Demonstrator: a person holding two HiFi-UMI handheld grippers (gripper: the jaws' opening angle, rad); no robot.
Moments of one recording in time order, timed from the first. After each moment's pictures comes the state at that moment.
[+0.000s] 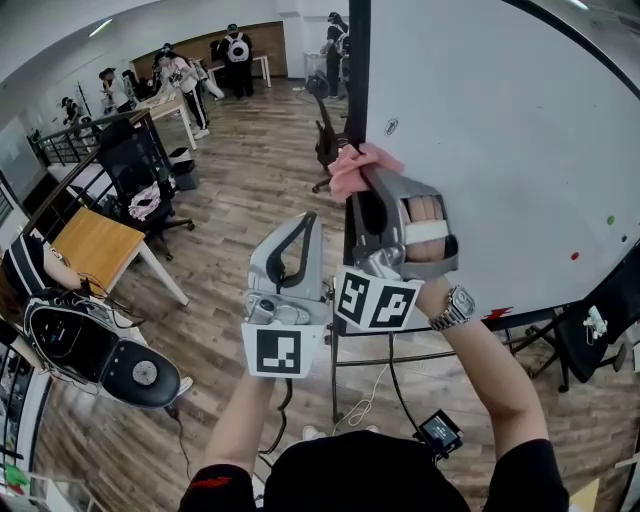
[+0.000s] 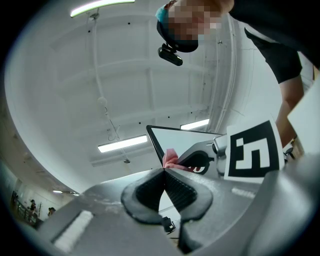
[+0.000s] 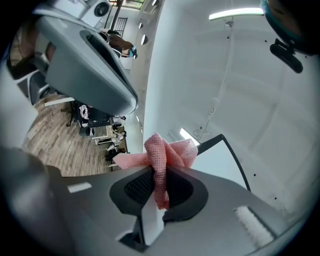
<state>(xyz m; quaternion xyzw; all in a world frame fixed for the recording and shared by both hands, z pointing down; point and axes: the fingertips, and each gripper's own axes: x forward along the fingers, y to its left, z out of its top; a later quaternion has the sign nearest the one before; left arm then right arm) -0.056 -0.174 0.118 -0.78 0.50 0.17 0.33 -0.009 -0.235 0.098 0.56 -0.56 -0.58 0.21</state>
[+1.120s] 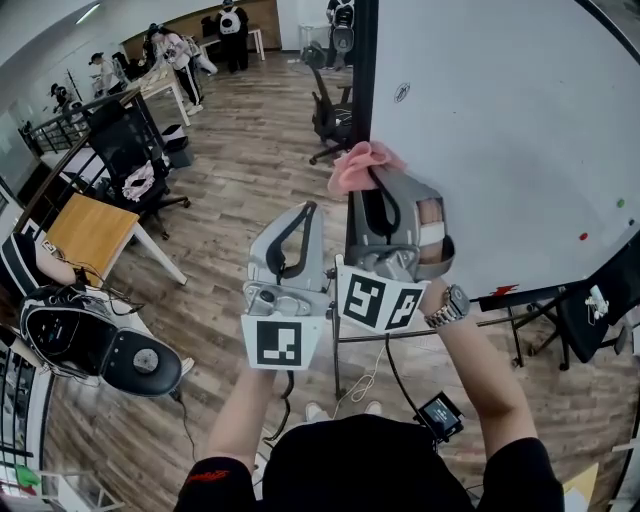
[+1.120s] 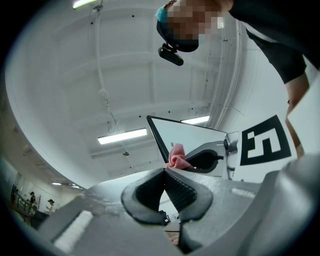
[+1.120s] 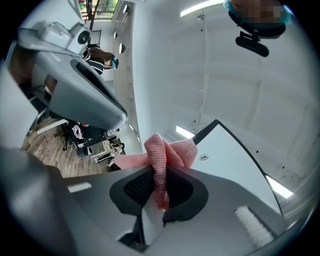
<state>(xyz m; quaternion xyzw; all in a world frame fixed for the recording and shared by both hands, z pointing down) -0.061 -0.196 0.151 -0.80 0.50 0.14 0.30 -0.008 -0.241 0.131 0.58 -0.63 -0.51 0.12</state>
